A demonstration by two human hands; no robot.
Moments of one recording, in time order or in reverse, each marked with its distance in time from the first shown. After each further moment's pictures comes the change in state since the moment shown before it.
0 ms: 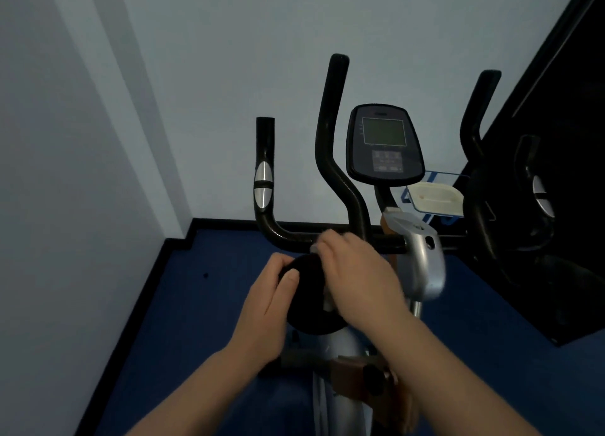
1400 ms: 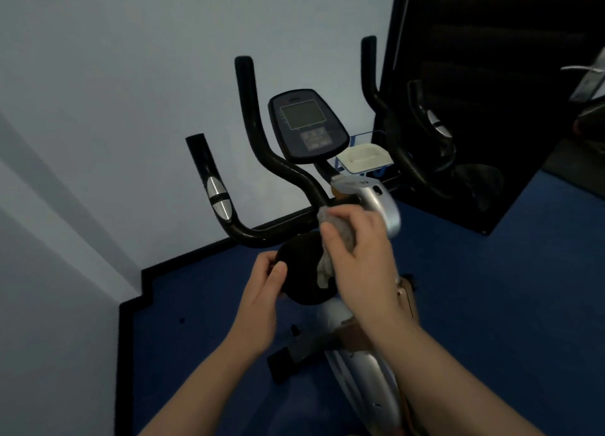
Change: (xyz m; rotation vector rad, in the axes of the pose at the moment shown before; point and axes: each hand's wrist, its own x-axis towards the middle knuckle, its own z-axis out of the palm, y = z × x) left_hand 0.009 0.004 -0.034 -0.131 -0.364 -0.033; right_hand -0.049 -0.041 0.009 0.526 0.685 0.421
